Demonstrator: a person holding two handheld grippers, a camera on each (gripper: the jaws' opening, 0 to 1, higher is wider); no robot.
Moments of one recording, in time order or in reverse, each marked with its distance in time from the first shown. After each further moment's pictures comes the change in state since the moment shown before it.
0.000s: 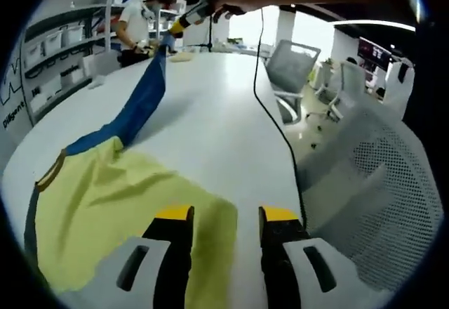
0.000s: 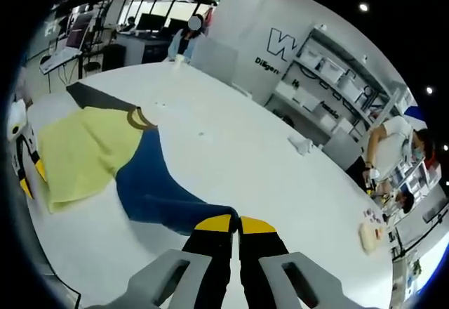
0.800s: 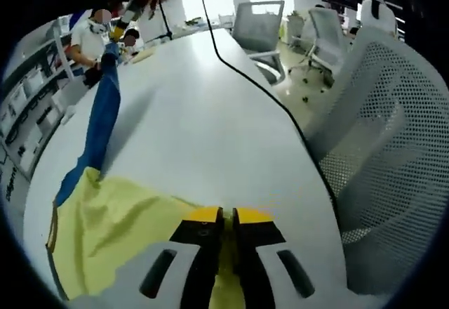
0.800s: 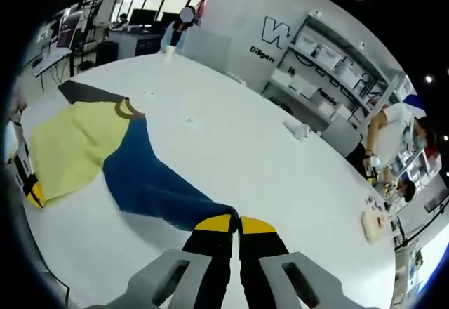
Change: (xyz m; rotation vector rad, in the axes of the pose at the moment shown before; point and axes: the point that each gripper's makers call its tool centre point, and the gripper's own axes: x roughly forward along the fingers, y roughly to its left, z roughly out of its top) left arm 0.045 0.001 -0.011 0.248 0.150 -0.026; right arm 0.020 -0.024 -0.034 0.044 0.074 -0.004
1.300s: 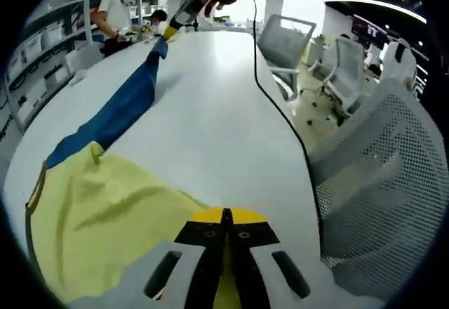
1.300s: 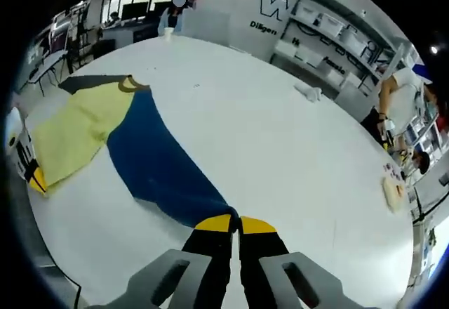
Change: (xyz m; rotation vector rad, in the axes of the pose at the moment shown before) left arm -0.009 0.003 0.006 -0.220 -0.021 -0.028; right arm 0.015 0.026 -0.072 0.099 0.143 0.086
